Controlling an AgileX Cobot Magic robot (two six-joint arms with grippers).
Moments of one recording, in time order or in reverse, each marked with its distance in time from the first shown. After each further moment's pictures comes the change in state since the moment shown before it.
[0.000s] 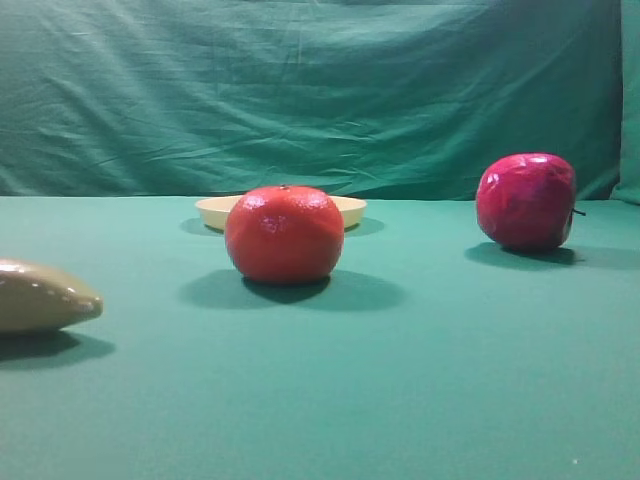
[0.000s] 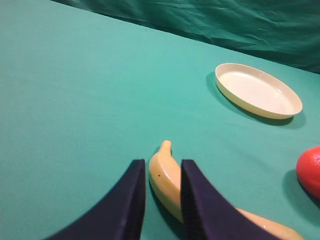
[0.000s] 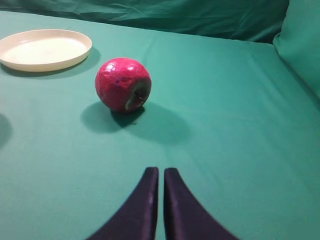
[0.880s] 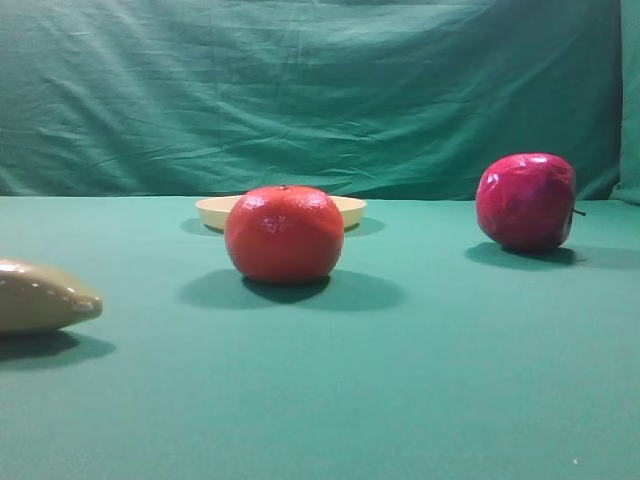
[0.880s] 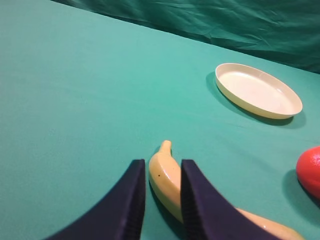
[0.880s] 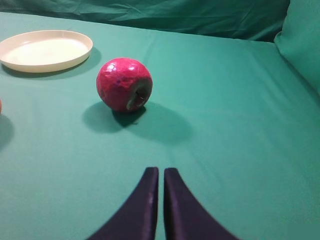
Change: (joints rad) left arm 0.000 0.000 0.000 0.000 0.000 0.000; right arm 0.000 0.000 -0.002 0.001 0.081 -0.002
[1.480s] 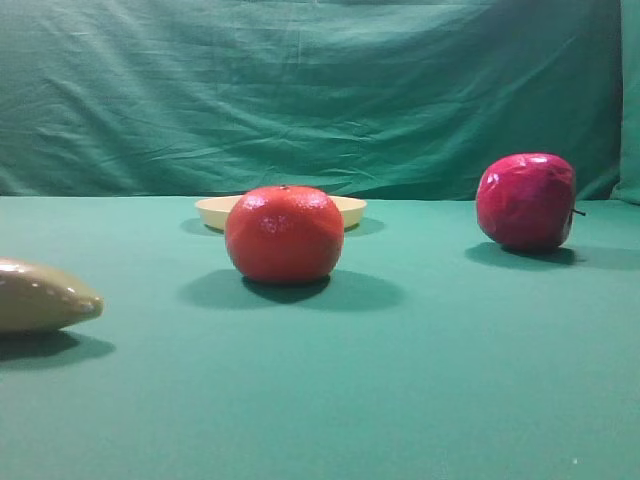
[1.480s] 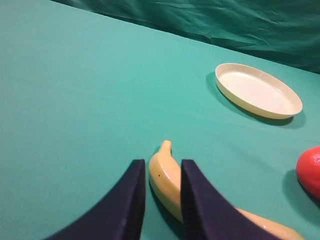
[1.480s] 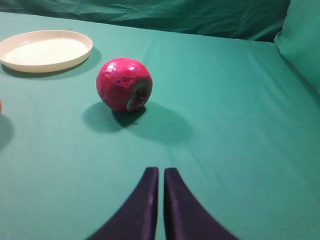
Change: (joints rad) left arm 0.000 0.000 0.000 0.000 0.000 0.000; right arm 0.000 0.000 0.000 0.000 0.000 0.000
